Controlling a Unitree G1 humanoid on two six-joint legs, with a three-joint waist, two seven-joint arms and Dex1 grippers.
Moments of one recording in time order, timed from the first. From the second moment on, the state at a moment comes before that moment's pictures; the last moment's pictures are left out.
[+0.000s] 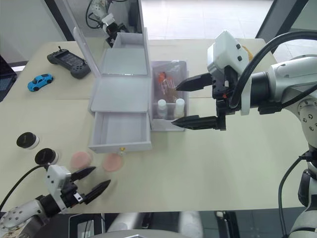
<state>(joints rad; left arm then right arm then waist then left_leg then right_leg) 0.57 0.48 0.27 -0.60 -0.39 0.37 -0.79 -0.86 -1.05 0.01 -0.41 0.82 0.96 1.11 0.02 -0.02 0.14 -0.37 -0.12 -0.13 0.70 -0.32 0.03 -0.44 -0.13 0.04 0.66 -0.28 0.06</state>
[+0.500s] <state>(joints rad) 0.43 0.44 0.08 -0.57 -0.22 0.35 -0.59 -0.94 -1.05 0.02 -0.39 0.80 0.99 1.10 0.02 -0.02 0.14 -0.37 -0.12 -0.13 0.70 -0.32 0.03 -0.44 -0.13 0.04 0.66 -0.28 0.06</state>
